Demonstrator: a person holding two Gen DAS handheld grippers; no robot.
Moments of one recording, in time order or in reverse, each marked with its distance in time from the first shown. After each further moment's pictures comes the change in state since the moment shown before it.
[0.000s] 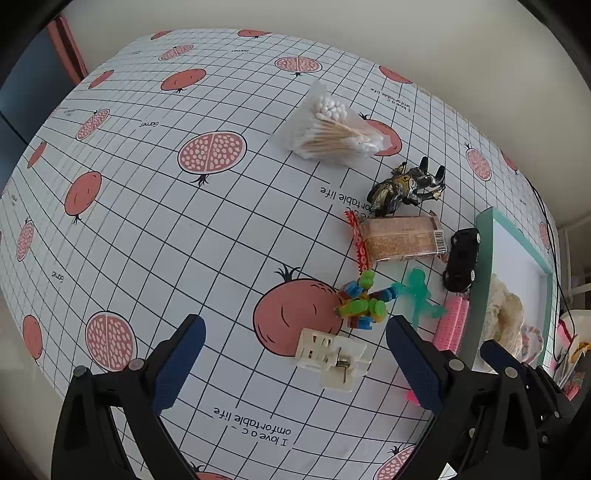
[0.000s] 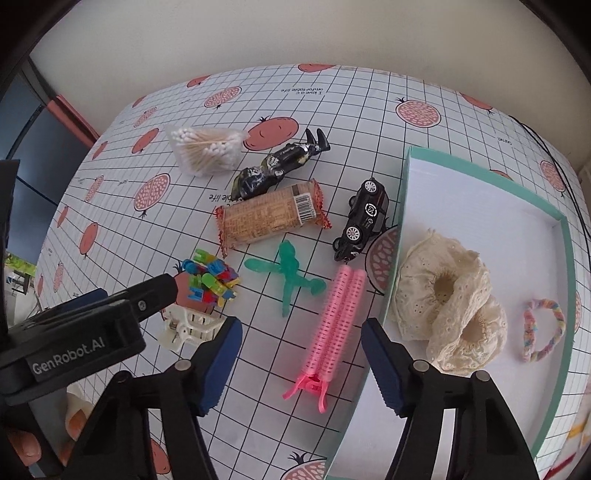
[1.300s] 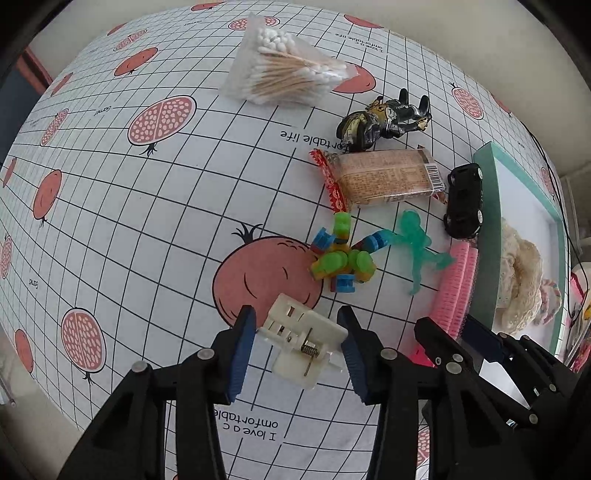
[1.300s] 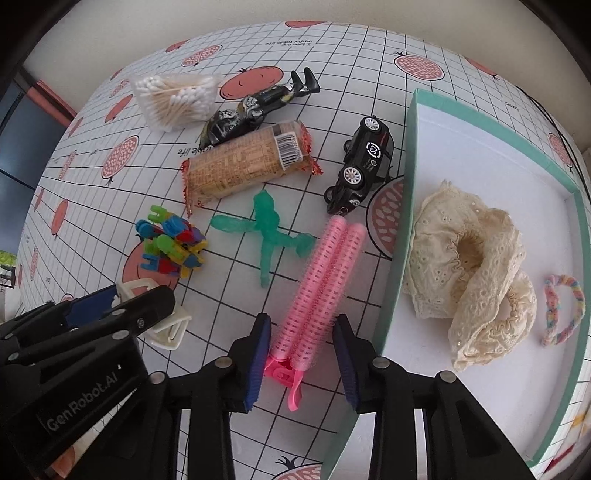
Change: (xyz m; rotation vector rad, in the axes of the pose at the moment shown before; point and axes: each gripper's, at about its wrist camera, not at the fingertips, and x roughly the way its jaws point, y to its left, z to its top) left arm 0.029 -0.025 -0.003 0.024 0.110 0.020; right arm 0.038 -0.009 -0.010 -0.016 0.077 -0.035
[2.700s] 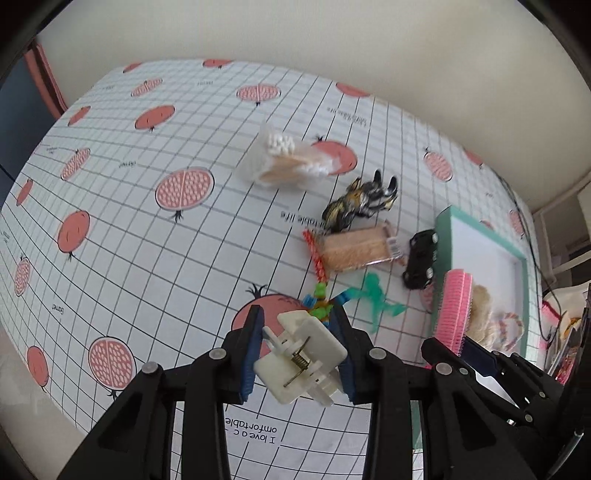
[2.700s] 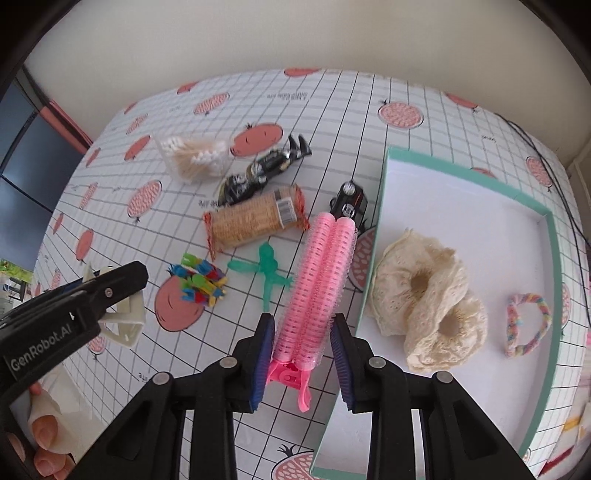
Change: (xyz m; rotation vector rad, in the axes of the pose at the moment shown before) left arm -0.077 0.018 0.008 -0.111 -0.209 -0.039; right arm -0.056 -0.011 0.015 -0.099 -0.141 0.039
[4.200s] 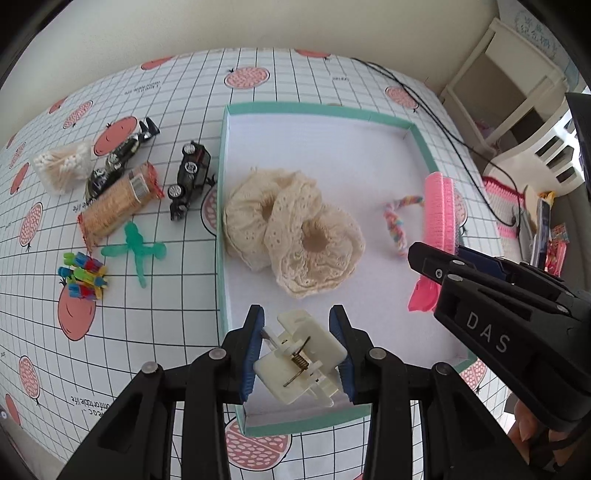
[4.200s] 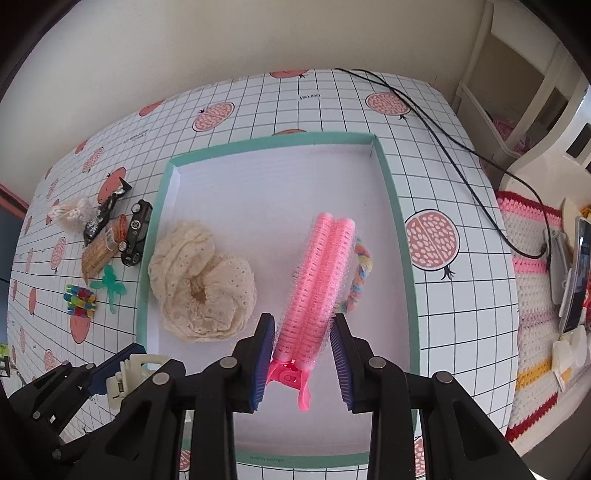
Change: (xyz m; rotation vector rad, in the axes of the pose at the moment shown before) left arm 0.051 -0.204 -0.068 0.277 0.126 -0.094; right arm -0.026 -0.152 -0.028 0.160 0.026 -0.138
